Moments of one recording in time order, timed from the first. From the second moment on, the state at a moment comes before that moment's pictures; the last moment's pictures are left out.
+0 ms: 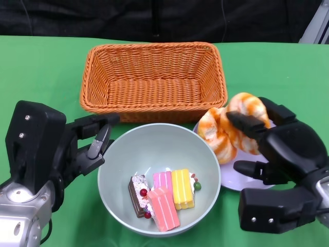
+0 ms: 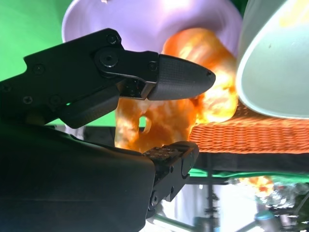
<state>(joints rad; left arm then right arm) -0.17 0.16 0.03 -0.16 -0.17 0.64 -0.20 -0.26 -0.39 0.34 0.11 -0.83 -0.07 -0.11</state>
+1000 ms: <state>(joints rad) -0.17 0.16 0.04 -0.16 -0.17 0.64 -0.21 -0.10 -0.42 0.19 -0.15 -0.71 -0.13 -0.06</state>
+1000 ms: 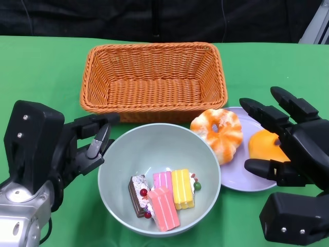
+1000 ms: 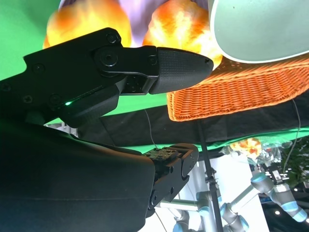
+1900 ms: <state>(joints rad) -0.17 0.16 0.04 -0.16 -0.18 0.62 -0.21 0.05 -0.17 0.06 -0.32 0.03 -0.02 -0.01</state>
